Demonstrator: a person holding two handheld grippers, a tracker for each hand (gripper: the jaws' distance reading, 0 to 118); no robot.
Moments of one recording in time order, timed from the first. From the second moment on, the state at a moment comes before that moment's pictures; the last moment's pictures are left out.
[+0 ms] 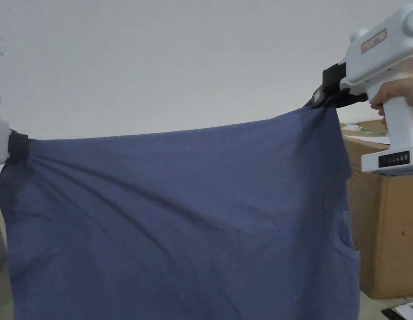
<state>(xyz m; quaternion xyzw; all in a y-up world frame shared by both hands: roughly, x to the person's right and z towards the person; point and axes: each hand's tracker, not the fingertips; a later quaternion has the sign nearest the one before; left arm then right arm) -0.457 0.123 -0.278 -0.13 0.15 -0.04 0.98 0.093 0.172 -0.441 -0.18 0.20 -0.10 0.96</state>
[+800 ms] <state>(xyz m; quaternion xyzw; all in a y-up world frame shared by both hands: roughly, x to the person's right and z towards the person) -0.492 0.070 -0.399 -0.13 0.16 0.00 0.98 0.055 0.115 -0.534 -0.23 0.18 -0.08 0.95</state>
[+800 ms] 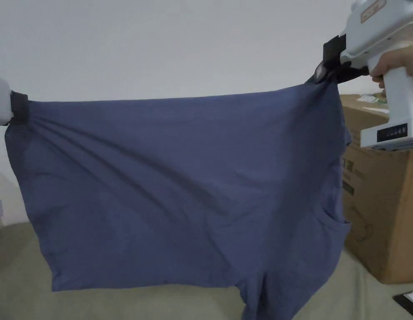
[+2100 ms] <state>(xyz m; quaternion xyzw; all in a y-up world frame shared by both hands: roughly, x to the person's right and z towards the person) -0.445 -0.311 -0.090 -0.42 0.15 0.12 0.89 0.142 -0.314 -0.222 -0.50 0.15 -0.19 0.83</state>
